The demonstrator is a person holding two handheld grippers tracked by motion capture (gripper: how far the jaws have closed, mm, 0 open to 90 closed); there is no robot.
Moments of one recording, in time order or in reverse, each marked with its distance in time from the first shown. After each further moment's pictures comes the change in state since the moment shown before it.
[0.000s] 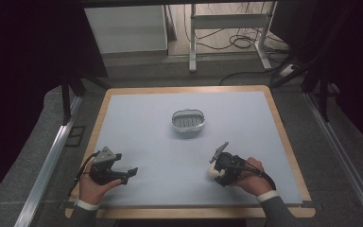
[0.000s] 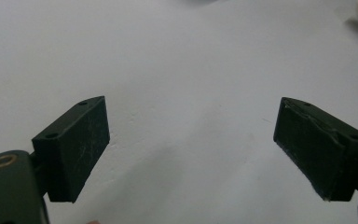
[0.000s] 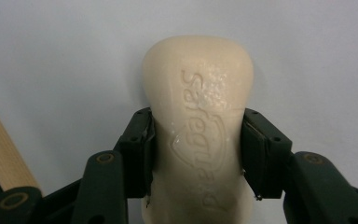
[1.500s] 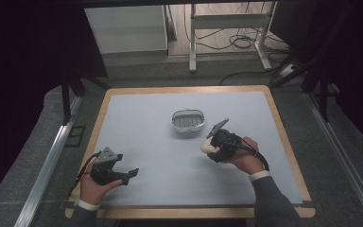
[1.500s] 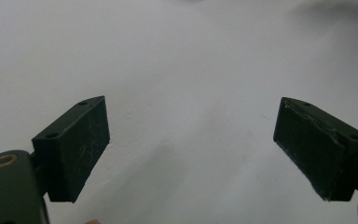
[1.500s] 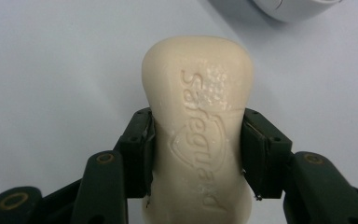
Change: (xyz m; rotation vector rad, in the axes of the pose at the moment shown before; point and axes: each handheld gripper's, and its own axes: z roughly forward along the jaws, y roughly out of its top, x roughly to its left) left arm -0.001 0.000 0.003 0.017 -0.006 0.013; right arm -0.038 0.044 -0.023 -0.161 -0.057 0.033
